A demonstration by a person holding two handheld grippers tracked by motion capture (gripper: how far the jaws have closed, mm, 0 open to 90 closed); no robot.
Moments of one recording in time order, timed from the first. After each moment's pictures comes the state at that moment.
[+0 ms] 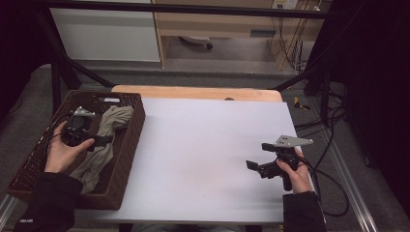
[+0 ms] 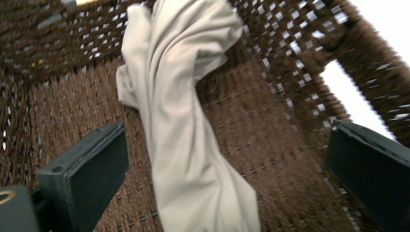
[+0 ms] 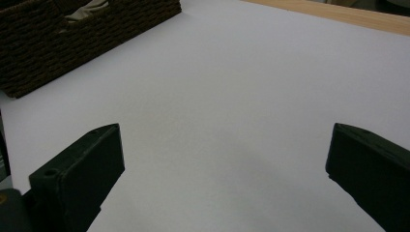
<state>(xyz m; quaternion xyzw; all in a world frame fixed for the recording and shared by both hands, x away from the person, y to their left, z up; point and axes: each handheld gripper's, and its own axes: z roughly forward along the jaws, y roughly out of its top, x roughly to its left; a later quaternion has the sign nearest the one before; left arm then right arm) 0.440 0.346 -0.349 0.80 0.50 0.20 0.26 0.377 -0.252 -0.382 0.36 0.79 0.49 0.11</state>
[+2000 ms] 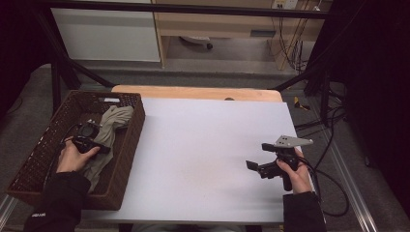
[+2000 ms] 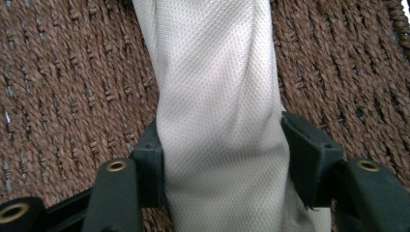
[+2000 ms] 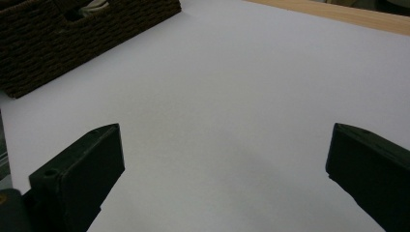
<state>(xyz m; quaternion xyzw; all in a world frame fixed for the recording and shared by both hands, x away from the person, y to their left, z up) 0.461 0.358 -0.414 0.80 0.56 0.13 0.16 0.377 -0.251 -0.382 0.36 0.79 0.49 0.11</state>
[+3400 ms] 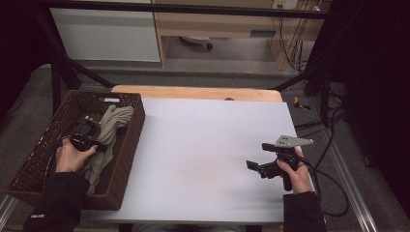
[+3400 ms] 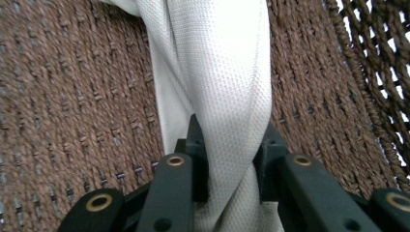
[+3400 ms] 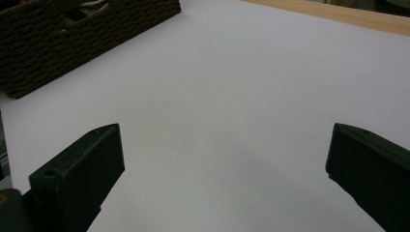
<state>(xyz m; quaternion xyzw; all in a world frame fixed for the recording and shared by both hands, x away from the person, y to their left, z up) 0.456 0.356 -0.394 0.80 0.56 0.11 0.18 0.377 -0.252 -0.382 0.36 0.79 0.49 0.11</state>
